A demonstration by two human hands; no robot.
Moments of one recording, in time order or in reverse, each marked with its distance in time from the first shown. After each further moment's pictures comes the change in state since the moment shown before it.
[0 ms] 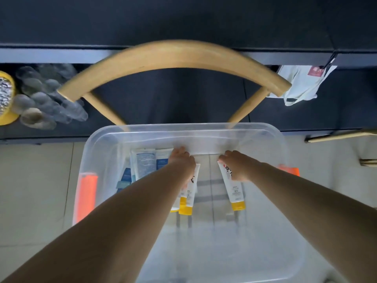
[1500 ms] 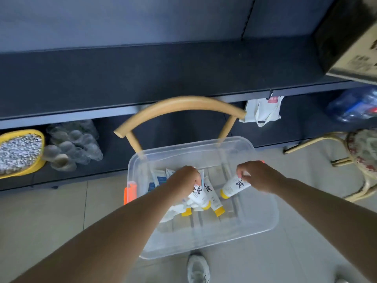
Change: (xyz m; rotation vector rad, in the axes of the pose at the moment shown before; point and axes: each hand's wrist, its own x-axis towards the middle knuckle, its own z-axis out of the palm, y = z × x) left_hand -0.161 -0.016 -0.028 -0.508 0.381 0.183; right_hand -0.182 -0.045 -0.045 0.356 0.318 0.226
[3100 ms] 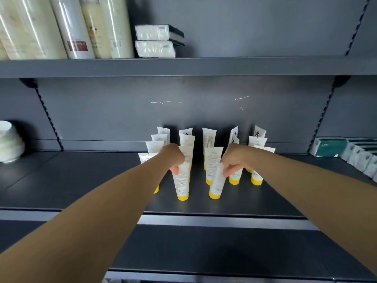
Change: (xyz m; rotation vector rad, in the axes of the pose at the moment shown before) left_hand -0.095 -0.033 -0.580 -0.050 0.617 -0.571; right_hand 0.044 -0.309 -0.525 0.505 0.167 -0.115
